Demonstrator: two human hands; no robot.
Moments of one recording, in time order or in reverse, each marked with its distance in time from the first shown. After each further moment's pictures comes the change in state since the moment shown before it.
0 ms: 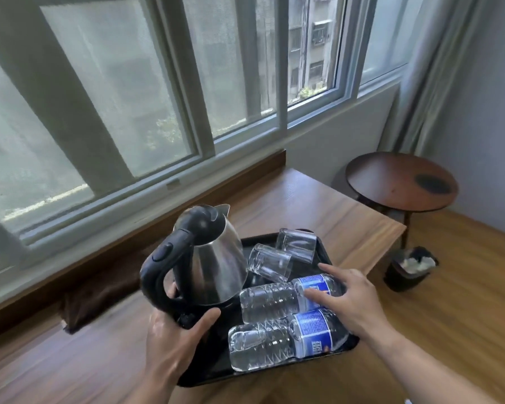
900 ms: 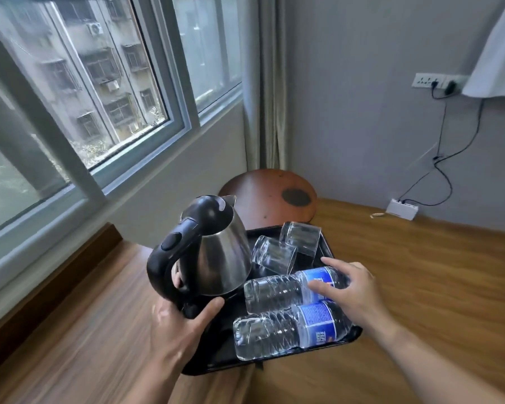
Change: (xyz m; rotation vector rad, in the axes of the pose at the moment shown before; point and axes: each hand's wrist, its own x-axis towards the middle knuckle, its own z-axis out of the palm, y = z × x) left_hand 0.144 0.242 0.350 -0.209 -0.440 0.376; right_hand 0.147 0.176 -0.253 0.009 0.434 0.293
